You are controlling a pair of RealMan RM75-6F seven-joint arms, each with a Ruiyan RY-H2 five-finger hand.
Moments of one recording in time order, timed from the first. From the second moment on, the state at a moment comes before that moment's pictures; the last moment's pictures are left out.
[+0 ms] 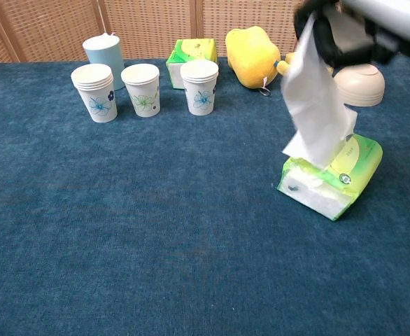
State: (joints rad) left arm 0.00 -0.81 0.02 -2.00 1.59 1.54 0.13; right arm 0.56 -1.43 0.24 -1.66 -1.70 1.26 -0.32
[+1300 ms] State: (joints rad) left arm -0.01 -0.79 0.02 -2.00 1.57 1.50 0.11; right arm 0.84 -1.59 0.28 -1.61 -1.48 0.99 -0.57
